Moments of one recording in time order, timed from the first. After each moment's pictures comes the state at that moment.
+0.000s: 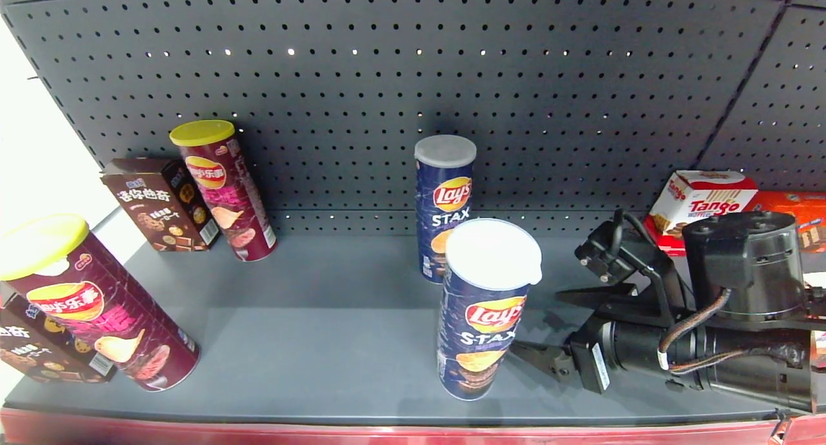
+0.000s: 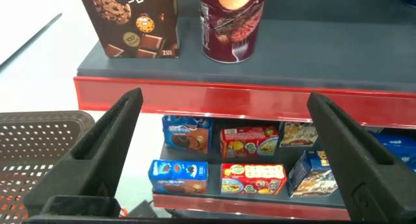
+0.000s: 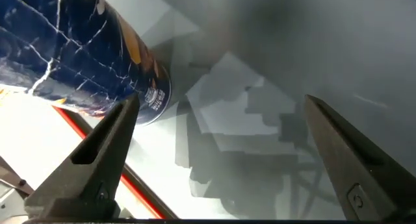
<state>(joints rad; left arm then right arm) 0.00 0.00 0.00 -0.01 0.06 -0.02 0.69 1.50 -0.72 -0.34 0.01 -0.08</state>
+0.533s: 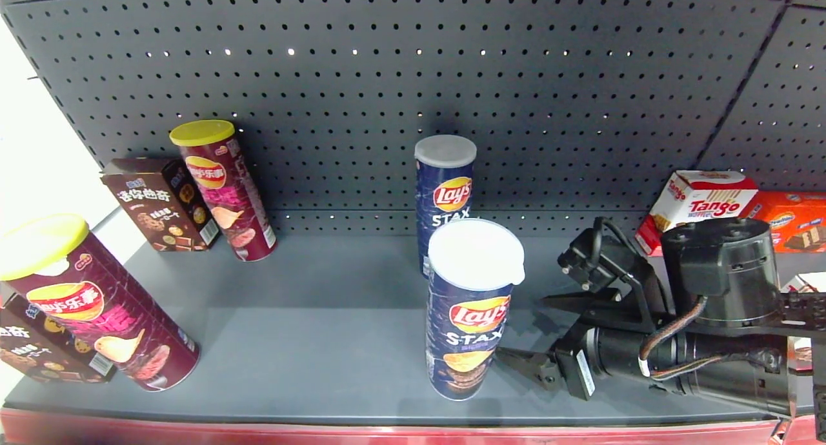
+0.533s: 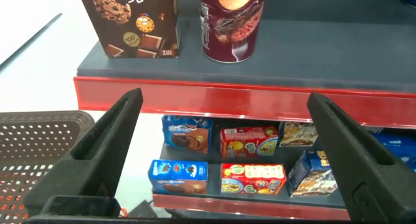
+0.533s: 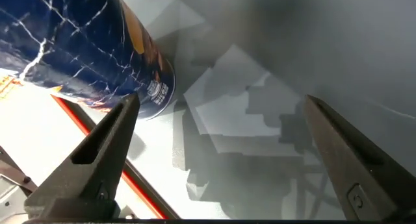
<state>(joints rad) 0.00 0.00 0.00 -0.01 0.06 -0.02 0.72 1.54 -0.72 -0.35 0.01 -0.08</state>
